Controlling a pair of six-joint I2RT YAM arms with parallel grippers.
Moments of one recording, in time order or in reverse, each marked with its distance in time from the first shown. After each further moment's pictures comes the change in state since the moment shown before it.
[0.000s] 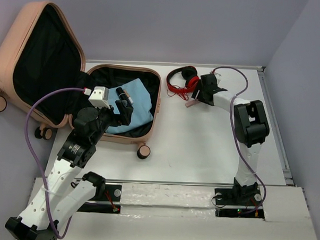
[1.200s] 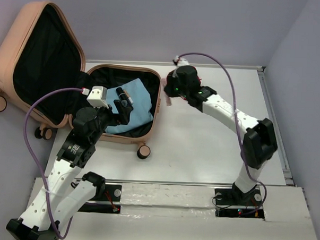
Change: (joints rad) left arm 0.026 -0.003 0.000 0.001 0.004 0.000; right arm 0.308 -0.334 0.014 -0.070 -0.147 -0.190
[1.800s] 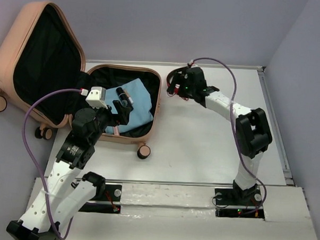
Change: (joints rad) left arm 0.007 -0.017 -0.003 0.000 0.003 0.000; right arm -0.068 0.185 0.048 0.095 -0.153 0.171
